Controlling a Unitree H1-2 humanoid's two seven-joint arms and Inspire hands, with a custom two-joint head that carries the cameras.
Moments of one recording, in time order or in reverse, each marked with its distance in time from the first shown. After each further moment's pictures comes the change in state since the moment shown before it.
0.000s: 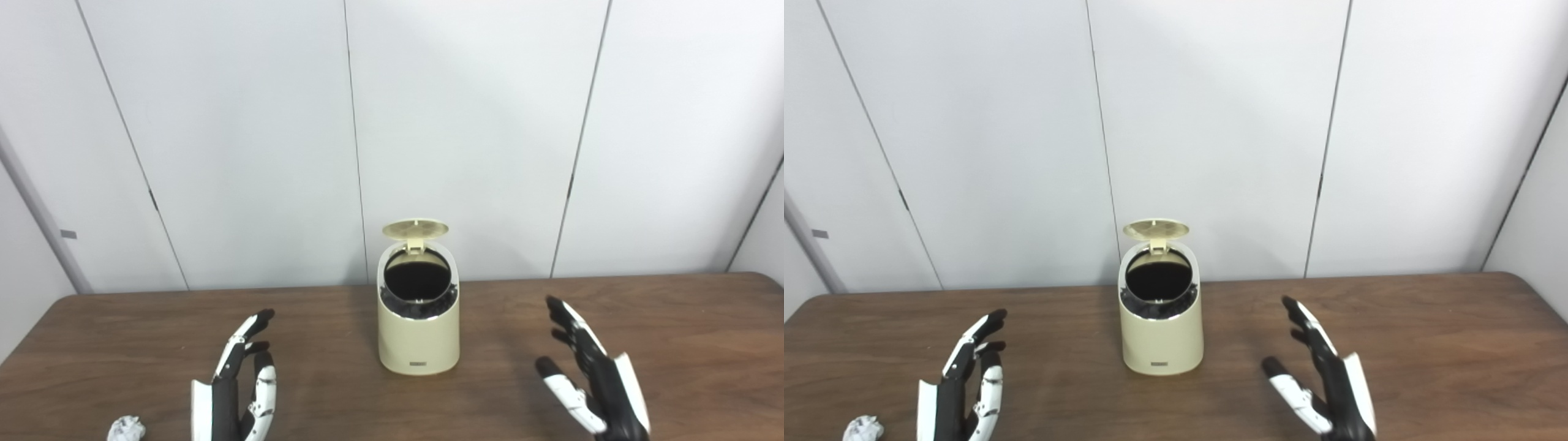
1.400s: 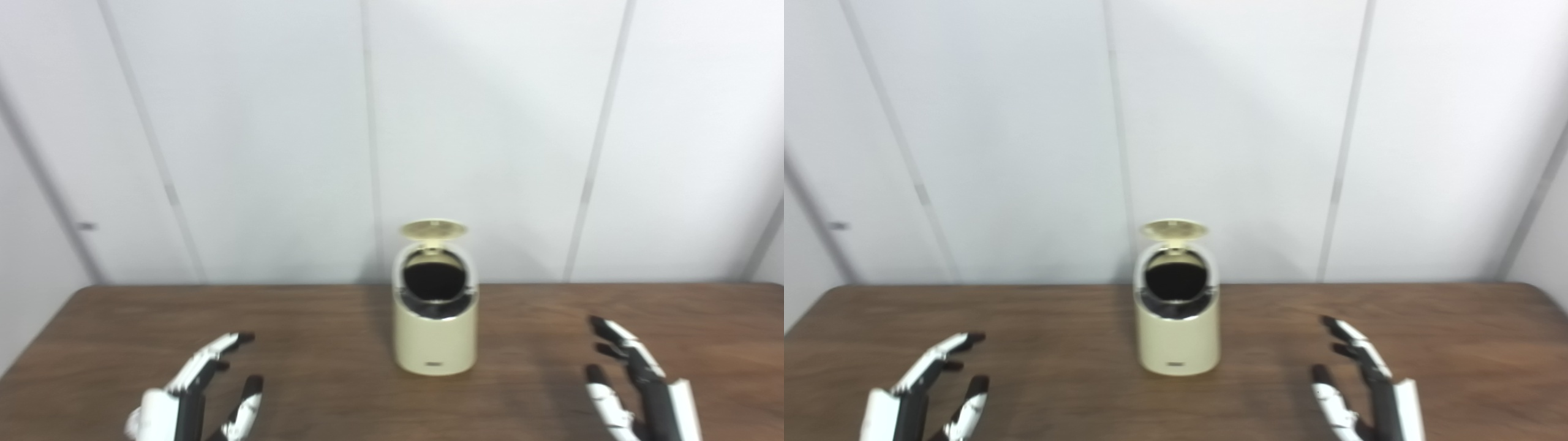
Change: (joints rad) left arm 0.148 0.098 0.221 -0.292 0.226 0.115 -0.153; right arm -0.001 -0.005 -0.025 0.063 -0.047 -0.142 -0.105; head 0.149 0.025
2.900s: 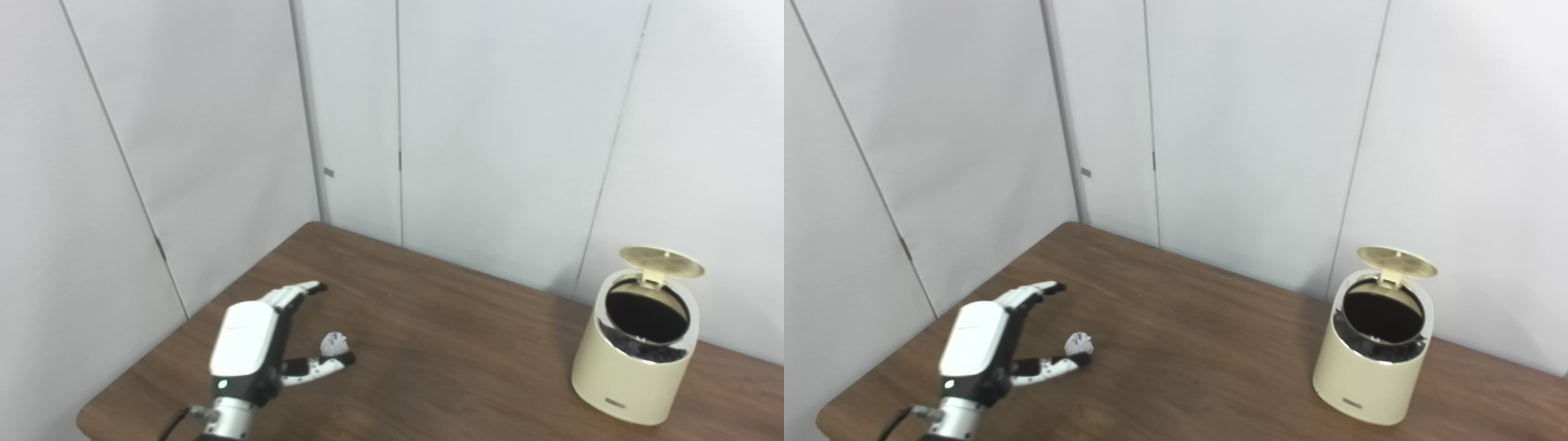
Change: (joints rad) left arm 0.076 0.066 0.206 -0.143 0.221 0.342 -0.200; right arm -0.107 -0.202 0.033 0.196 0.202 -0.029 0.025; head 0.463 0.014
